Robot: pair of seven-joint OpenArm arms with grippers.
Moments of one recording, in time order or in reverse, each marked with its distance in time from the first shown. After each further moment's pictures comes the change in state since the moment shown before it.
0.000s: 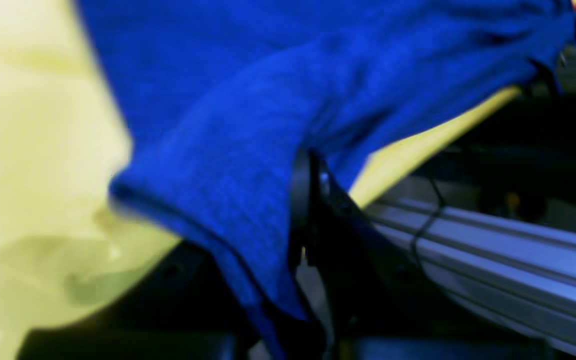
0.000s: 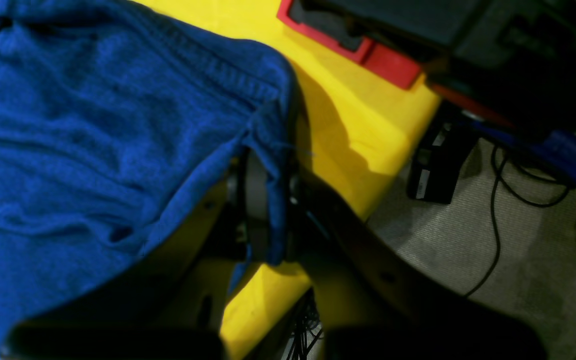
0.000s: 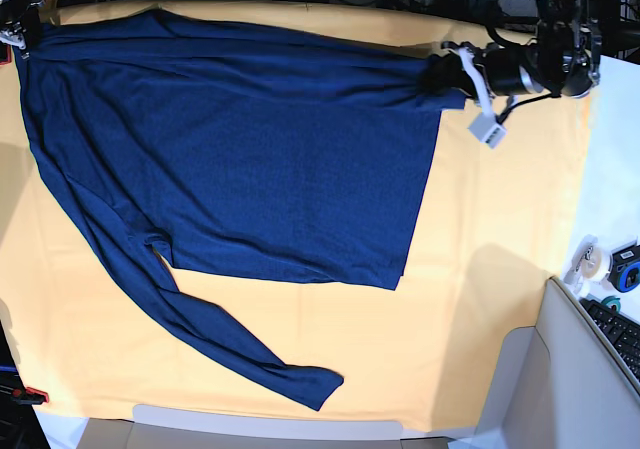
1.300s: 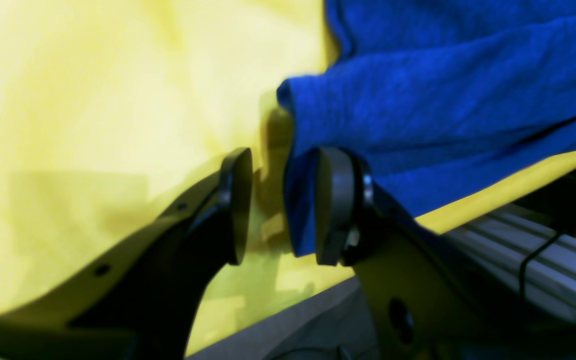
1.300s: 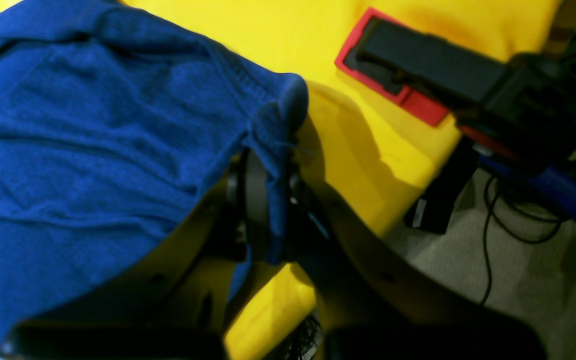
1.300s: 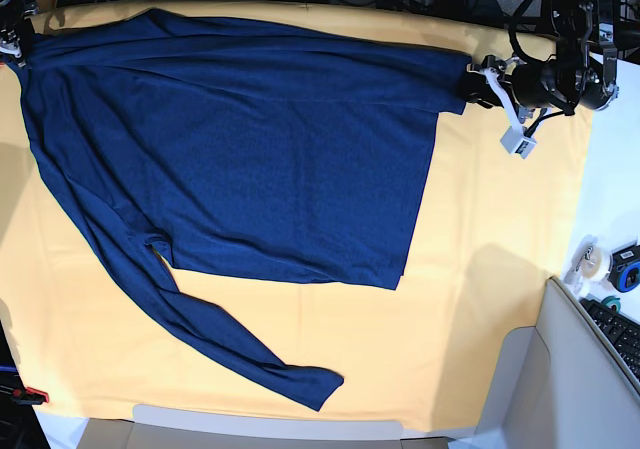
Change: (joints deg) left arm -2.6 -3.3 -4.1 -5.5 9.6 3.0 -0.8; right arm -0.2 -1.0 0.0 8.1 -0.3 -0.3 0.0
